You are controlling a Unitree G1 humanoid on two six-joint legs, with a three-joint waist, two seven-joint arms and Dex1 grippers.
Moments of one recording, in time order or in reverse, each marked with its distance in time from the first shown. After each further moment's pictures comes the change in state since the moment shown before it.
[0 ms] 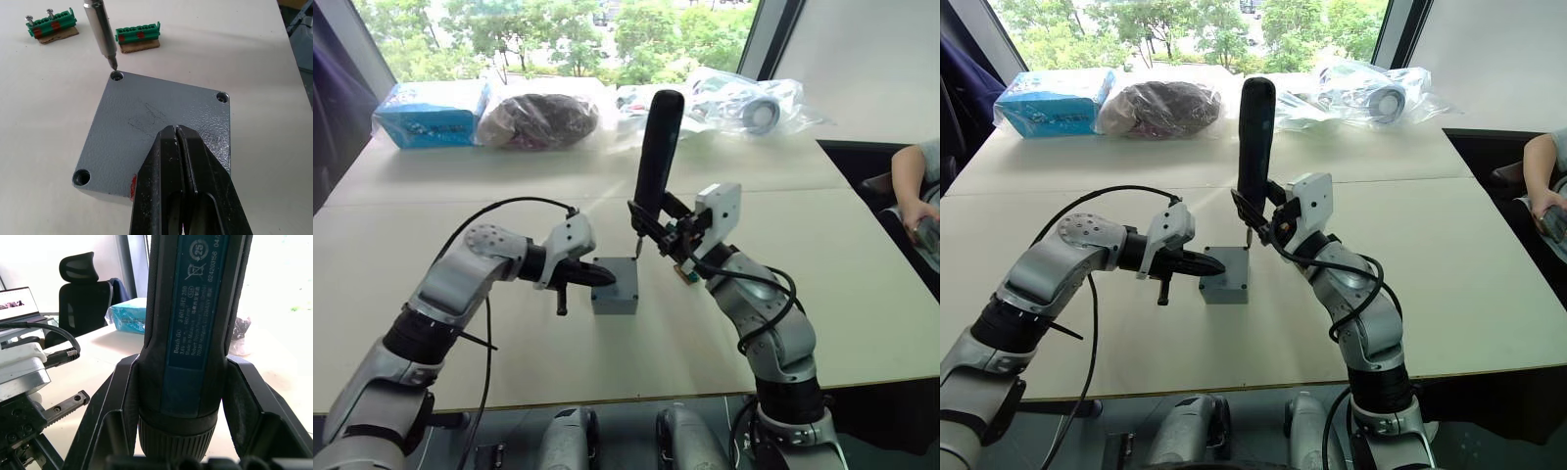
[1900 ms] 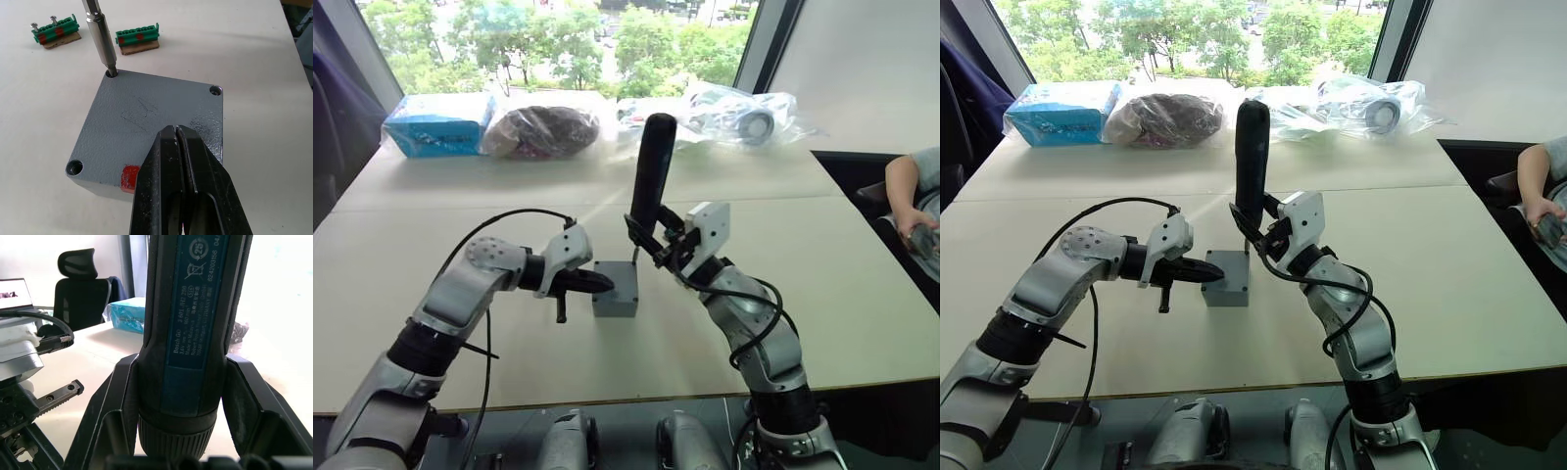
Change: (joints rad) left arm 0.079 -0.019 0.014 0.029 0.046 -0.098 -0.010; right arm 0.072 -0.047 0.107 0.076 -0.084 -0.152 -0.004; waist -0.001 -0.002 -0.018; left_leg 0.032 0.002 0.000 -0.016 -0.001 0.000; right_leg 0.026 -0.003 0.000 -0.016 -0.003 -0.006
